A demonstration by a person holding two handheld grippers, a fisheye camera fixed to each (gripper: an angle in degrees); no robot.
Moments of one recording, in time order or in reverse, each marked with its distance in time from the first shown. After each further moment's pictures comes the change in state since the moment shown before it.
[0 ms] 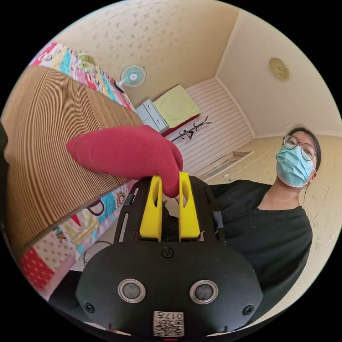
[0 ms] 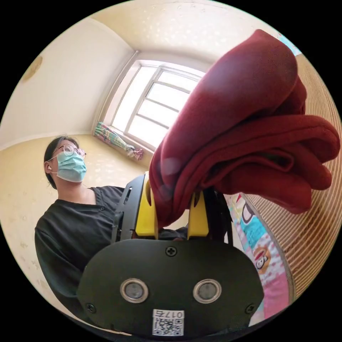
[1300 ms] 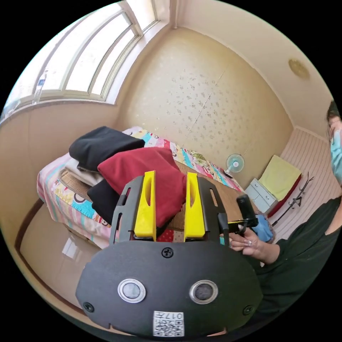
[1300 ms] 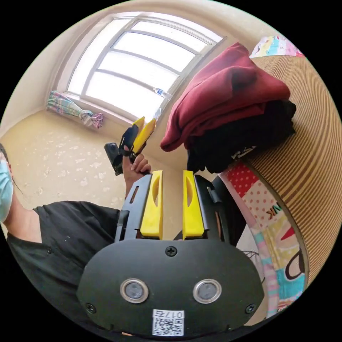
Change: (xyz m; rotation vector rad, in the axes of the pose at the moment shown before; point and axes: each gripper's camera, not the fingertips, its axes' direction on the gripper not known) left arm 0.176 0.225 -0.064 0.648 -1.160 -0.058; right arm 0.176 -0.007 0.480 -0.191 0.367 0.113
